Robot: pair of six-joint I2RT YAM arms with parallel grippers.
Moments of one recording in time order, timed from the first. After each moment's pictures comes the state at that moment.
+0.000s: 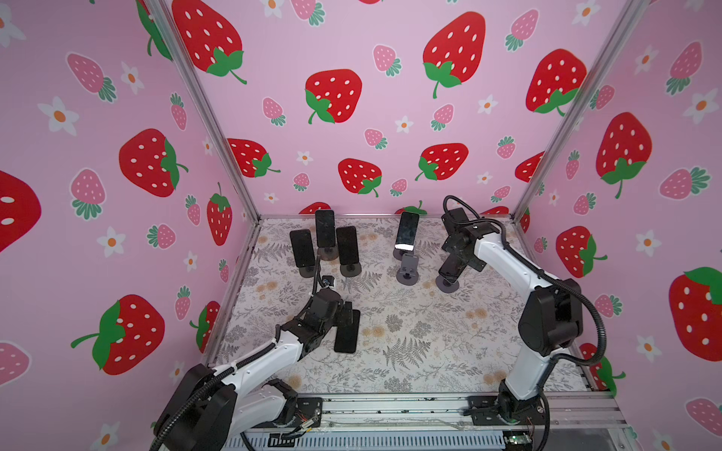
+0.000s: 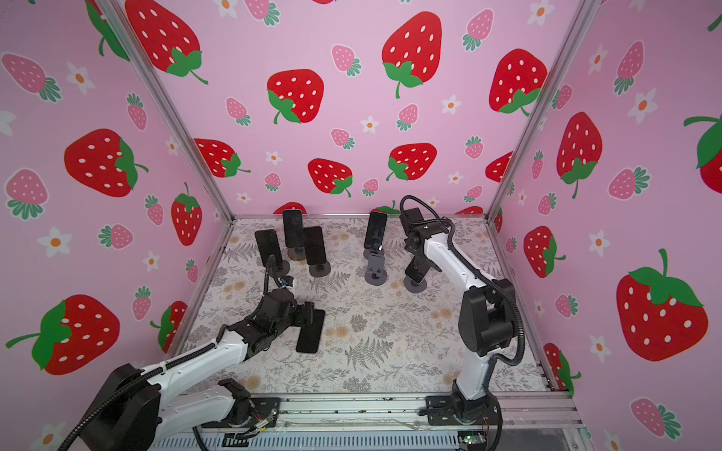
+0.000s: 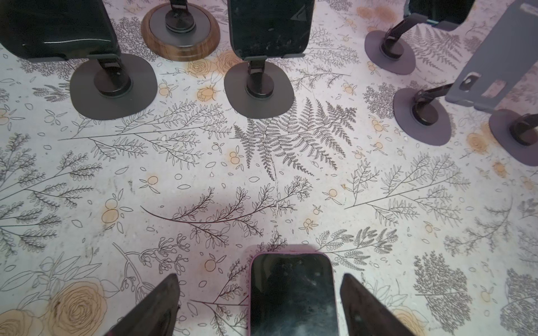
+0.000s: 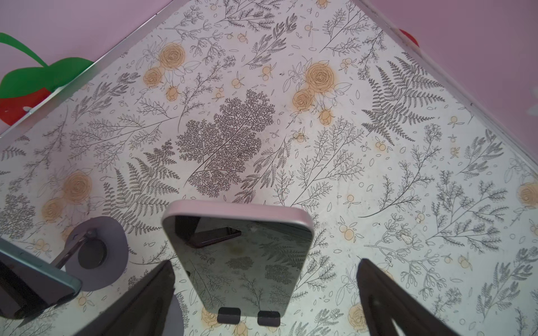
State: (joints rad) left arm -0.53 1.13 0.47 -0.07 -0.23 -0.39; right arm 0.45 1.82 1.60 -0.96 0.52 0.95
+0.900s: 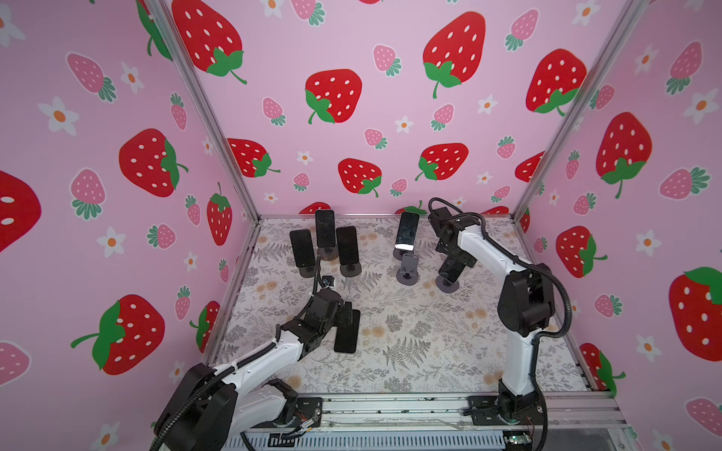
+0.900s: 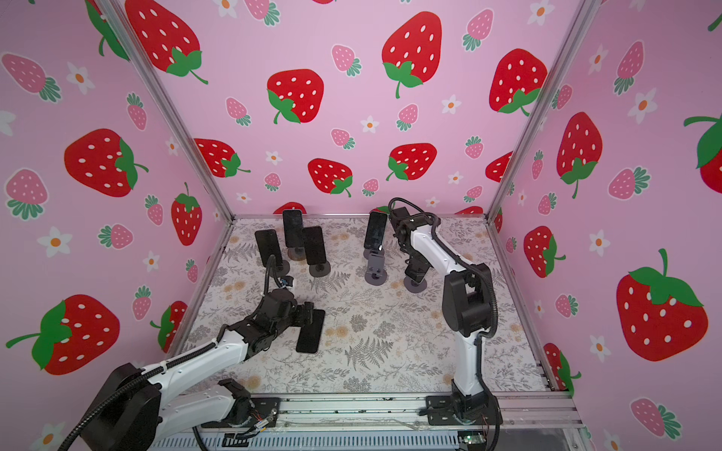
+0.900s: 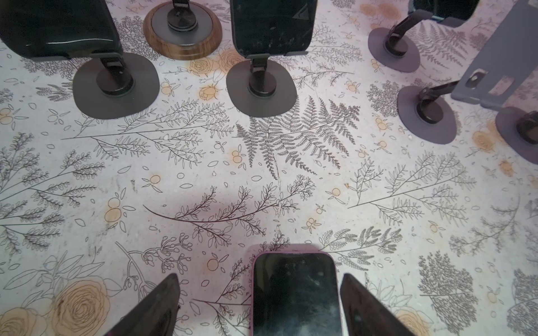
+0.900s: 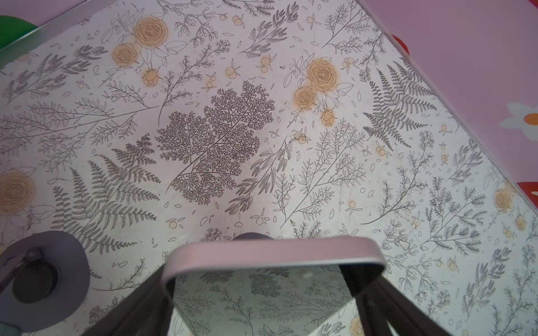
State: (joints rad) left arm -0.53 1.14 0.47 -0.08 -0.24 -0.39; right arm 0.48 2.02 1.78 -1.08 0.59 0.95
